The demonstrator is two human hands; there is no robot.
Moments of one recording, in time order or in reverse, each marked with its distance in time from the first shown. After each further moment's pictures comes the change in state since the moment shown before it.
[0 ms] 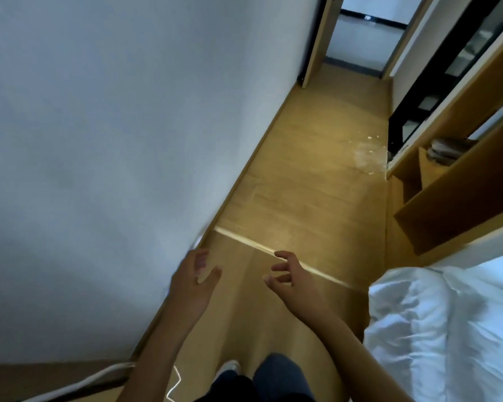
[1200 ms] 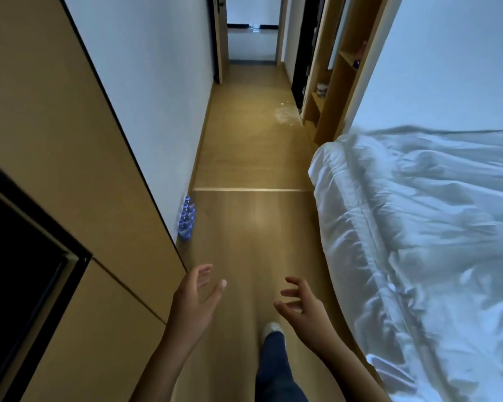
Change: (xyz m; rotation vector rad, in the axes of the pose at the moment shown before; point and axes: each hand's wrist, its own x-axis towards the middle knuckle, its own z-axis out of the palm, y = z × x) left_hand -0.529 -0.278 -0.268 0.087 -0.352 0.318; right_hand -0.665 0.071 0.352 0.247 0.368 0.162
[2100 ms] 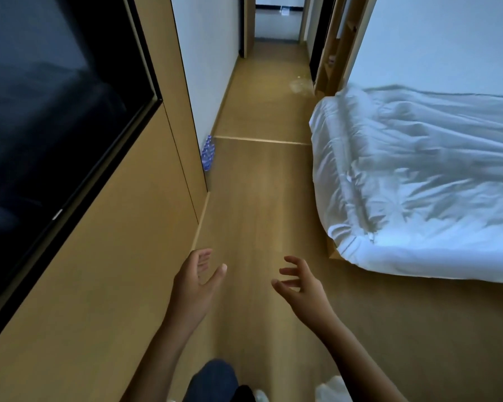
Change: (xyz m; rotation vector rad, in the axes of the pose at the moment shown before) left_hand -0.605 -0.062 0.002 -0.020 0.094 -0.041; right_hand -0.549 0.182 0.014 0.004 -0.051 -0.081
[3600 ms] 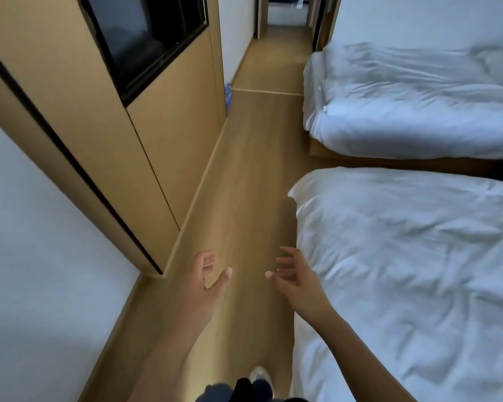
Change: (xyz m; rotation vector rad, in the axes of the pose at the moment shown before) left_hand -1.097 -0.169 -0.077 0.045 0.038 -0.053; right_hand -1.043 0.268 0.083 0.028 -0.022 -0.114
